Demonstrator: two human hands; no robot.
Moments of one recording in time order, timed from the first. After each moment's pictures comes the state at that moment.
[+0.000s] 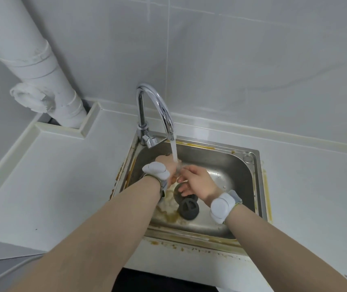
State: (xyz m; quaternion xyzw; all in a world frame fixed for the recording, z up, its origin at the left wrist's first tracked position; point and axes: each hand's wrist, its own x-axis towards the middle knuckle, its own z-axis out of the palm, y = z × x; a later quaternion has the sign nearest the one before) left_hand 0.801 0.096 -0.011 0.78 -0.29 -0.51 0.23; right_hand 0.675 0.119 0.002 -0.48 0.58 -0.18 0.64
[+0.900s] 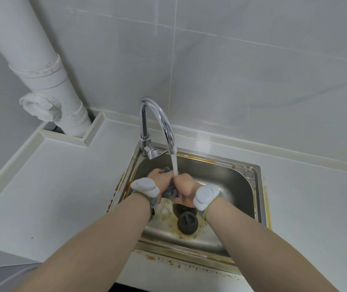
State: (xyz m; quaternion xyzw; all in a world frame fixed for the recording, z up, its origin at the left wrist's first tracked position) left_hand 0.814 0.115 0.005 0.74 -0.19 -0.55 0.33; right_hand 0.718 0.089 0.005 -0.36 0.63 -0.06 0.68
